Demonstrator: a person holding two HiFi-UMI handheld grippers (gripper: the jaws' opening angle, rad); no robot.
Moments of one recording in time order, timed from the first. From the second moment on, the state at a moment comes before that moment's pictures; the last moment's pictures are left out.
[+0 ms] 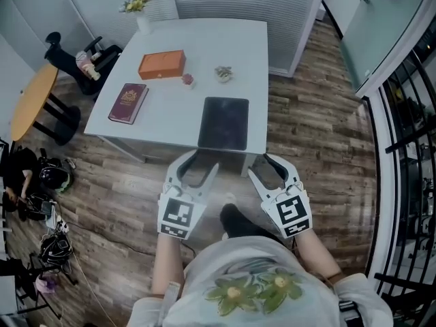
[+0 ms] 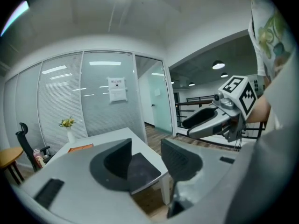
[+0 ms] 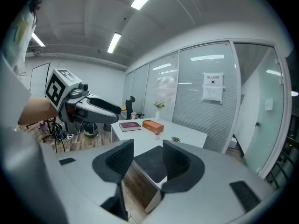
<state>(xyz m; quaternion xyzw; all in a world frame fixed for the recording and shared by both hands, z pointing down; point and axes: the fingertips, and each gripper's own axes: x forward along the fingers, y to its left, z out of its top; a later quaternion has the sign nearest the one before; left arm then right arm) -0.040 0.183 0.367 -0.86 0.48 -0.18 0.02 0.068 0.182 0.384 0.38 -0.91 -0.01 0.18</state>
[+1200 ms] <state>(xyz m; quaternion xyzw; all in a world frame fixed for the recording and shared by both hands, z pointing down) -0.089 0.071 0.575 -0.82 0.31 -0.48 -0.02 0.040 0.066 0.544 0.27 -0.88 0.05 0.39</state>
